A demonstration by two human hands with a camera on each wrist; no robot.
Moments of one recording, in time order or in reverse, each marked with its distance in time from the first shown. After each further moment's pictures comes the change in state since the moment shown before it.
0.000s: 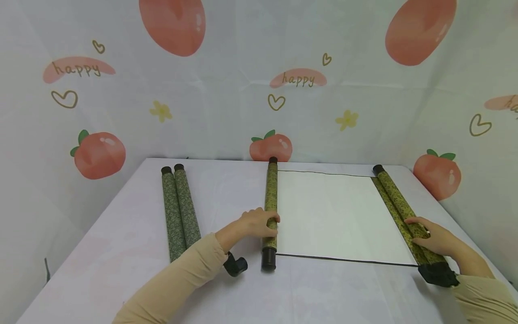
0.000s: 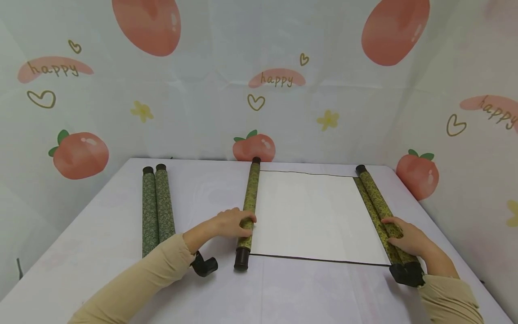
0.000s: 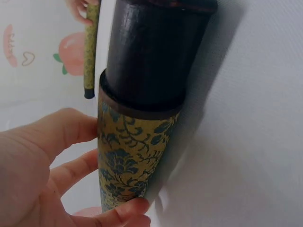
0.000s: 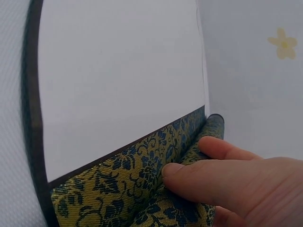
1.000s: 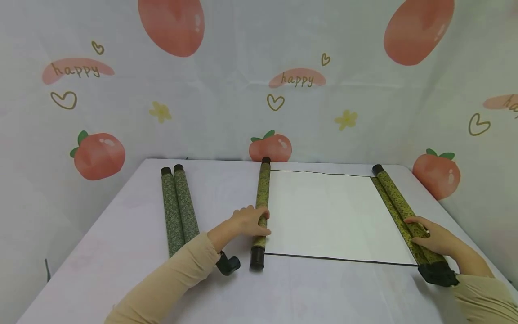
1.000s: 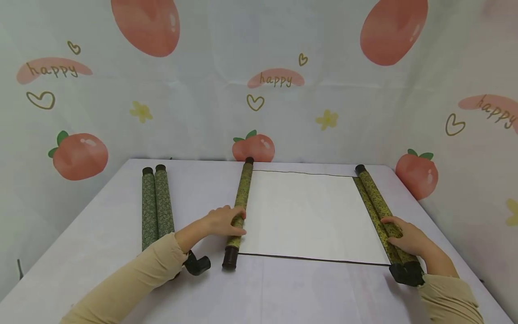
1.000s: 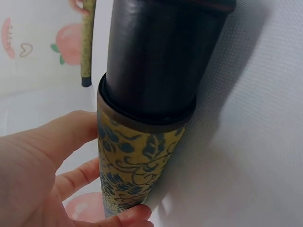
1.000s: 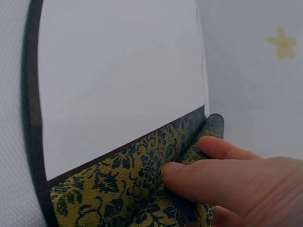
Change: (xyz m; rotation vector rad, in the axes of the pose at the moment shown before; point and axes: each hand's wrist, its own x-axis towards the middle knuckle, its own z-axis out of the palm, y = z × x) left_hand -0.008 -0.013 -0.007 0.034 0.055 -0.057; right_hand 0.000 0.001 0.000 0.005 0.004 0.006
